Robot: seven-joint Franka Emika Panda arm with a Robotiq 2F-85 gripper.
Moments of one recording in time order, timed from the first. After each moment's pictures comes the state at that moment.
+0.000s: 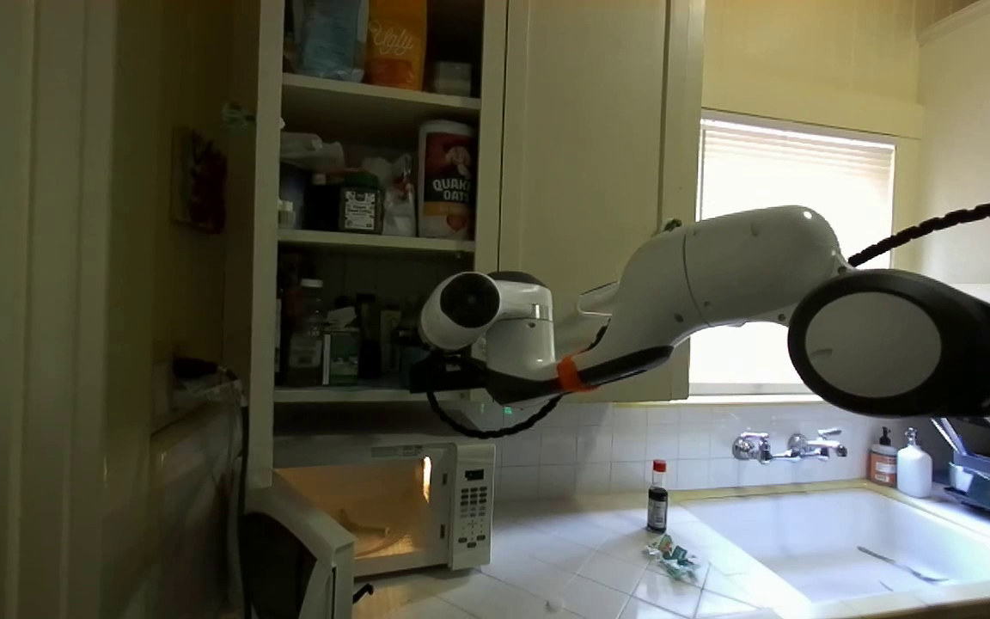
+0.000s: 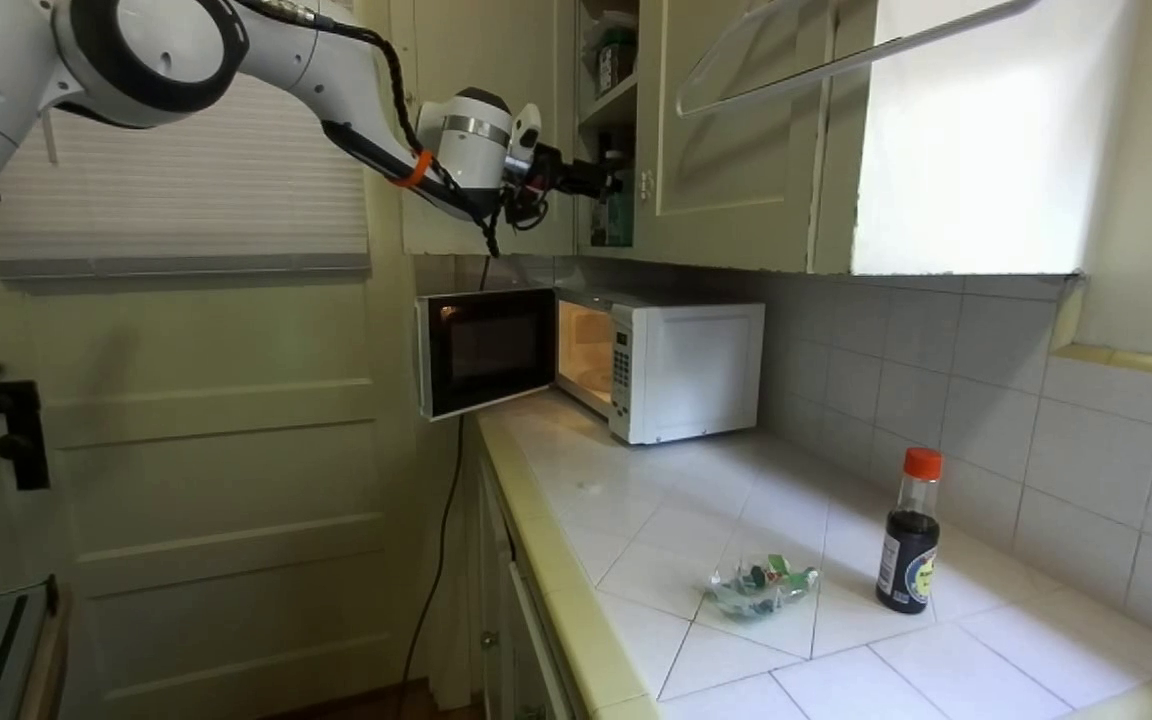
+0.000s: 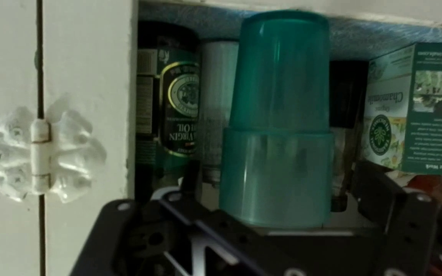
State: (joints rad) arm 0.21 0.52 0.02 -1.23 -1.48 2.64 1.52
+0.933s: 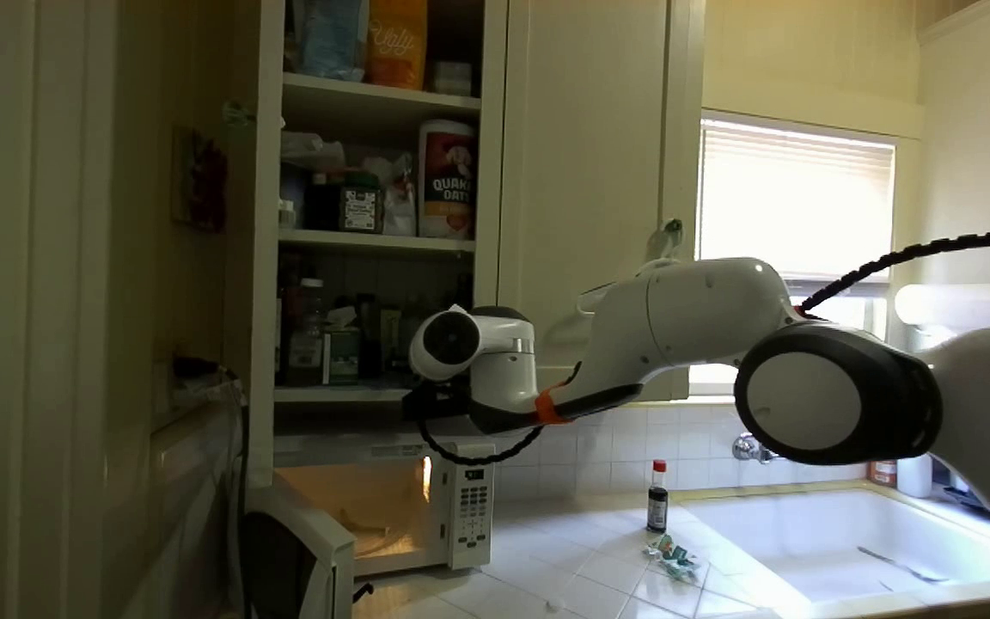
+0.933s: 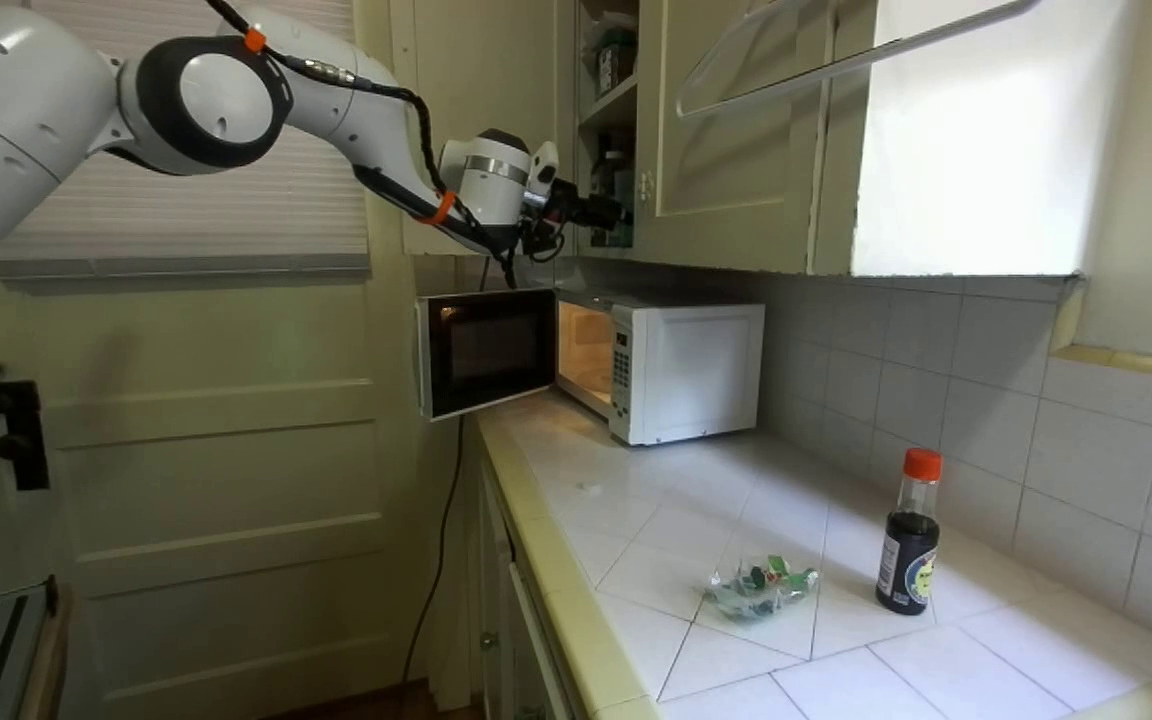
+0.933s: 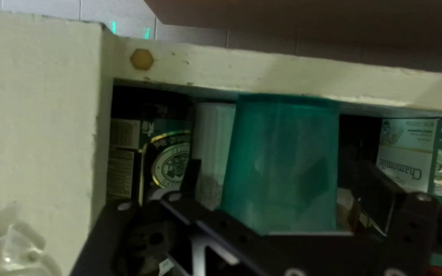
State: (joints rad) arm 0.21 0.69 0.01 -1.08 -1.48 2.62 1.48
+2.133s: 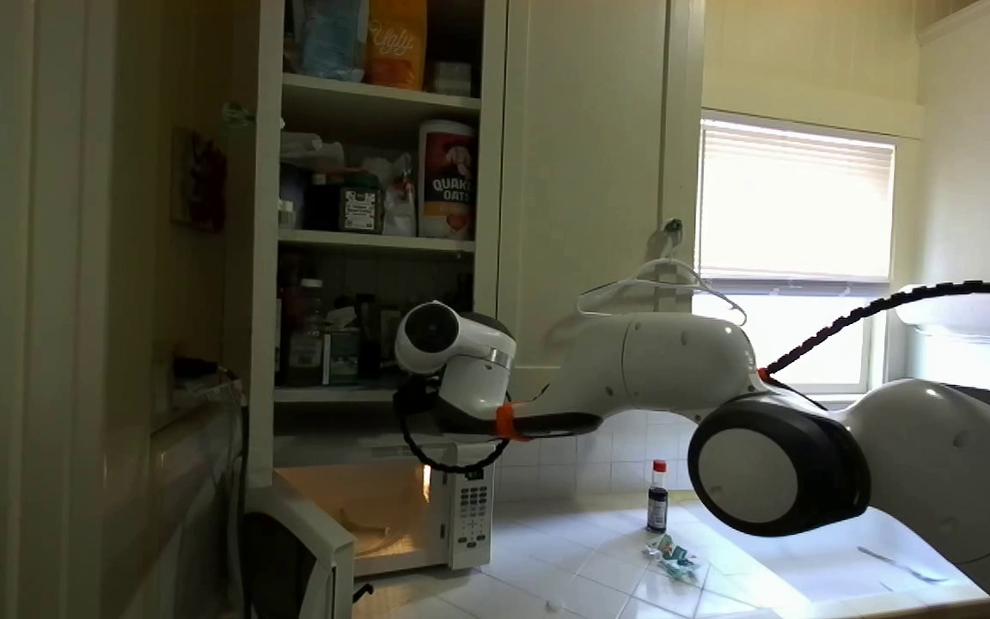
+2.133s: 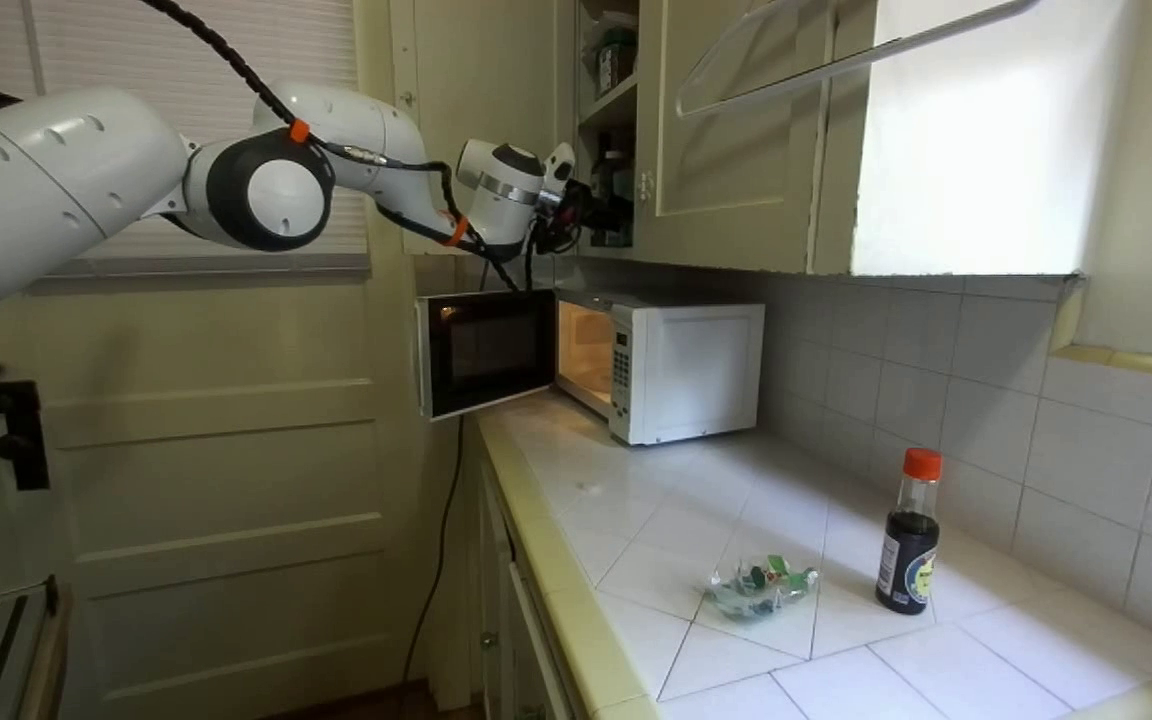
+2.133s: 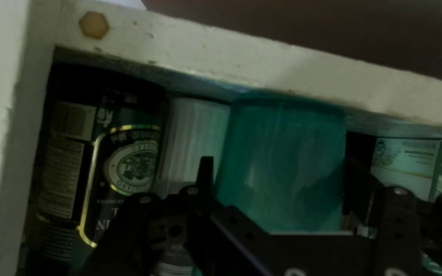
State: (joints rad) arm 0.20 0.93 0.09 -0.70 -1.26 2.54 1.09
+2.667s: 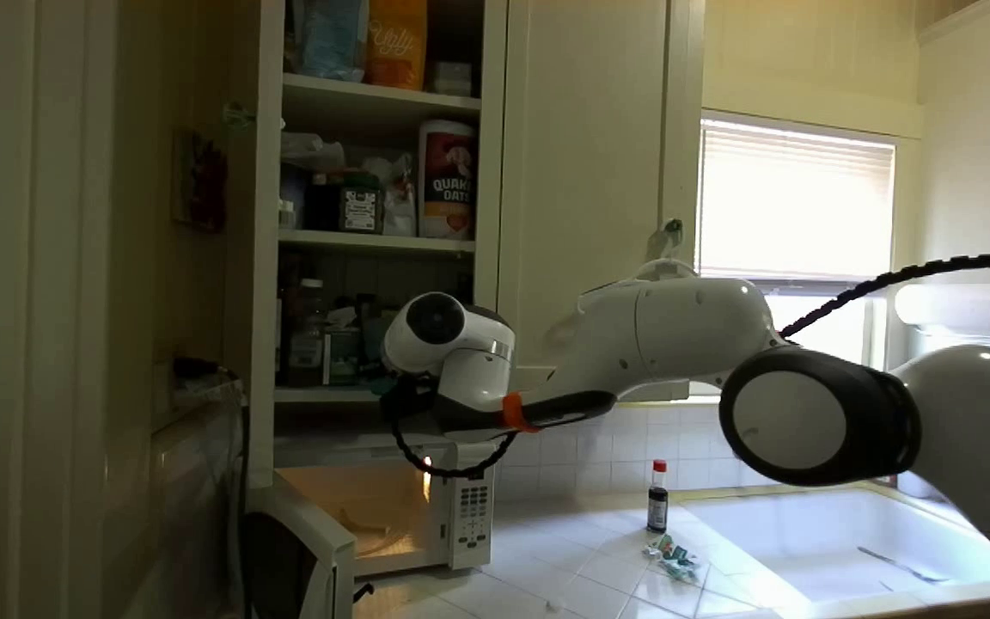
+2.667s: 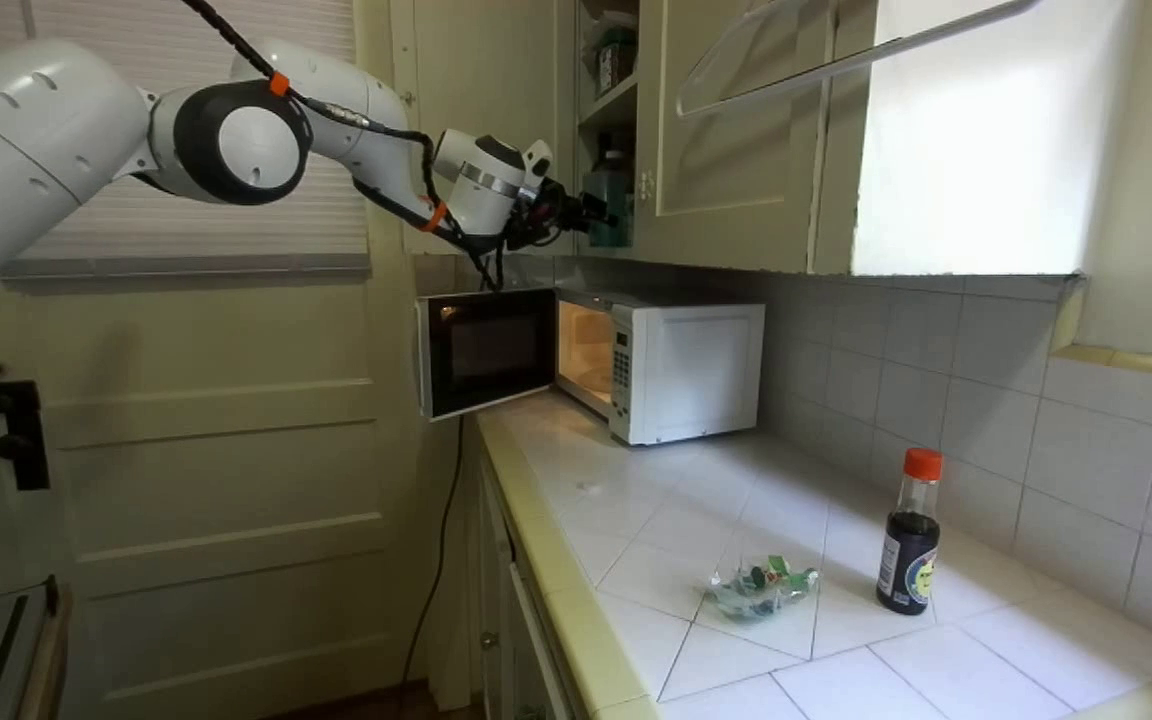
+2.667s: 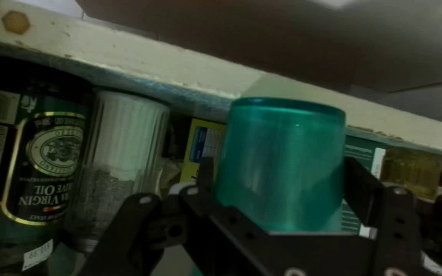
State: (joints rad) arm 0.20 0.77 0.13 -0.96 -1.27 2.66 1.07
